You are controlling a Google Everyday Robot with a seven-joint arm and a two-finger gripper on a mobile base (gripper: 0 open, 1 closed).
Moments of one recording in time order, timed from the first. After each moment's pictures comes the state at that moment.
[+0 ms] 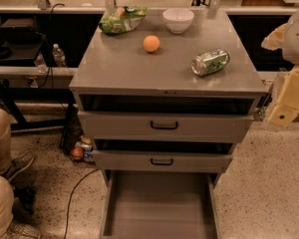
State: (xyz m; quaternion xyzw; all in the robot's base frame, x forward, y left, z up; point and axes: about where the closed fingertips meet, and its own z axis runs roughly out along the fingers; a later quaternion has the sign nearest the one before) arm 0.438 -0.214 0.984 -0.60 0.78 -0.04 0.17
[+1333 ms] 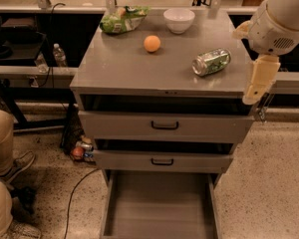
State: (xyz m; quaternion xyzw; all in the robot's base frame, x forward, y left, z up) arm 0.546 -0.221 0.944 -0.68 0.71 -0.07 0.18
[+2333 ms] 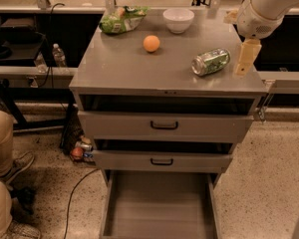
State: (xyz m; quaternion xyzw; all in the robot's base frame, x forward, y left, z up) arm 0.667 -0.236 0.925 -0.69 0.68 -0.10 0.21
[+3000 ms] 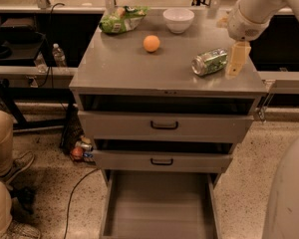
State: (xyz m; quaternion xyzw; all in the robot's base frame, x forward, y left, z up) arm 0.696 -0.229 0.902 -0.70 0.68 -0.09 0.20
